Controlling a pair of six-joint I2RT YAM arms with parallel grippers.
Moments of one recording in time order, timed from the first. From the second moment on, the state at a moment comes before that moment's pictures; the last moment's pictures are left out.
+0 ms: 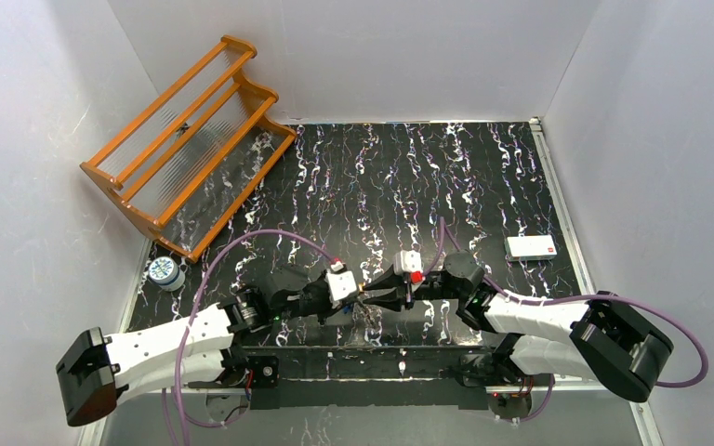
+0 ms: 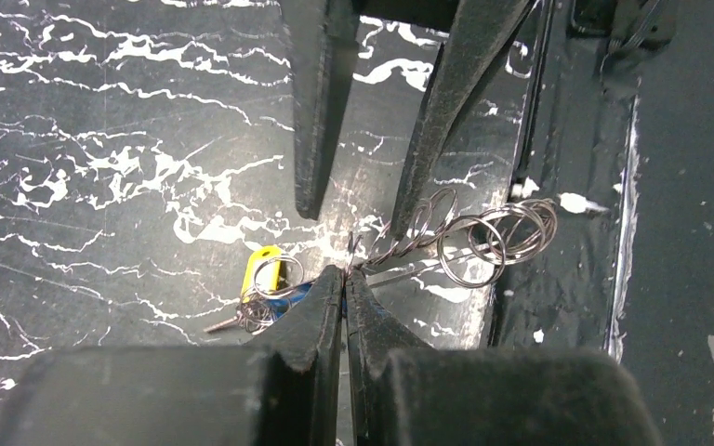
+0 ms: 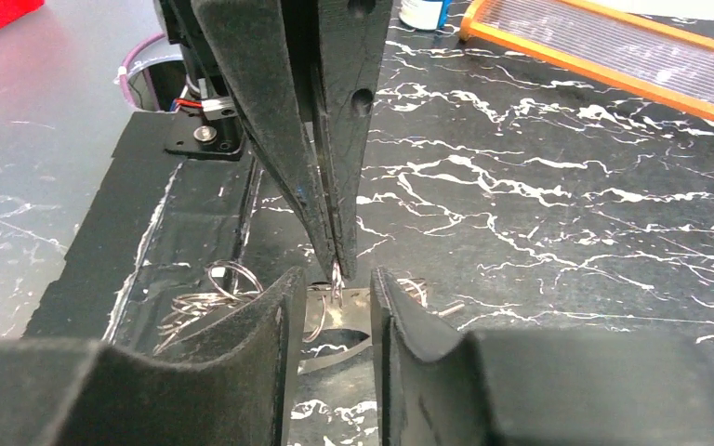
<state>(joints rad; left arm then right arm) -1.05 0.84 0.38 0.07 0.21 0.18 0.88 1.16 0.27 0.86 -0.76 -0.11</state>
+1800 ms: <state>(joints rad) -1.05 0.63 0.35 -0.01 0.08 0.18 0.88 1.30 0.33 0.86 -0.79 -0.09</state>
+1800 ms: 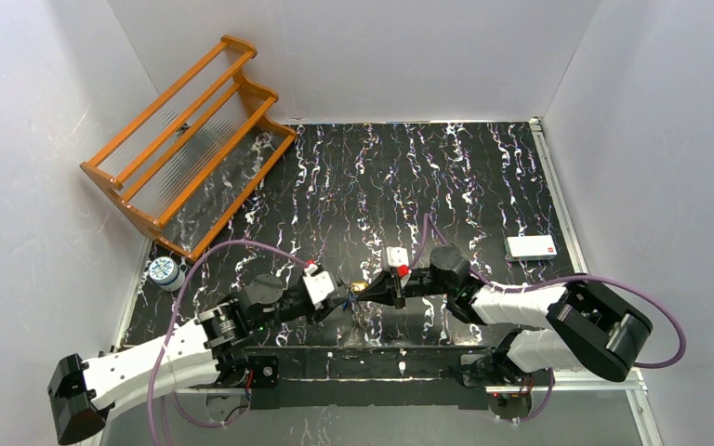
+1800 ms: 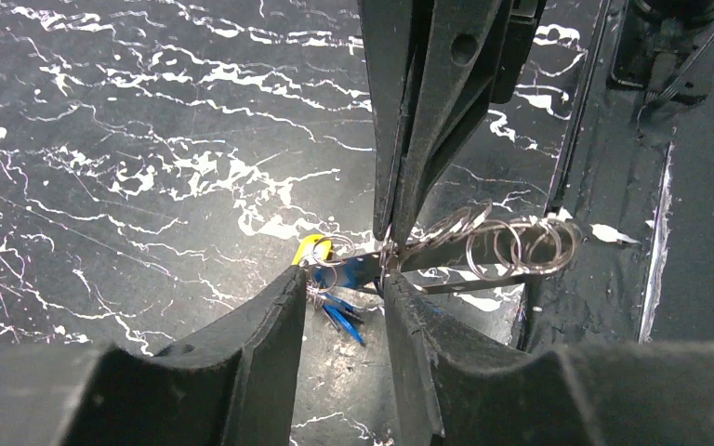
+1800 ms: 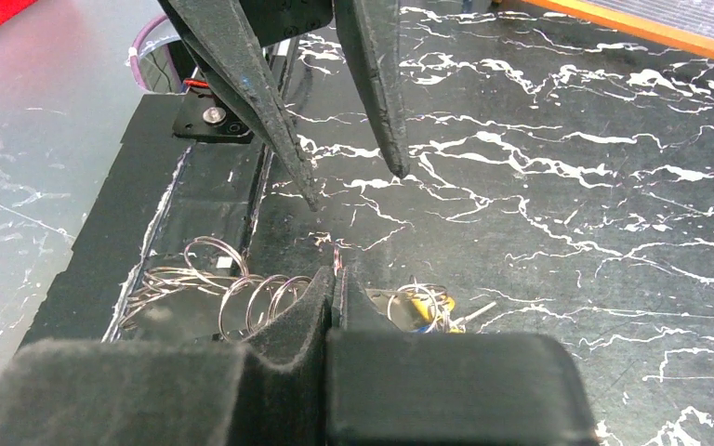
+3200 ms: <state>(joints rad) -1.05 0.68 0.09 0.47 0.22 0.07 0.88 1.28 0.30 0.89 -0.89 -0.11</state>
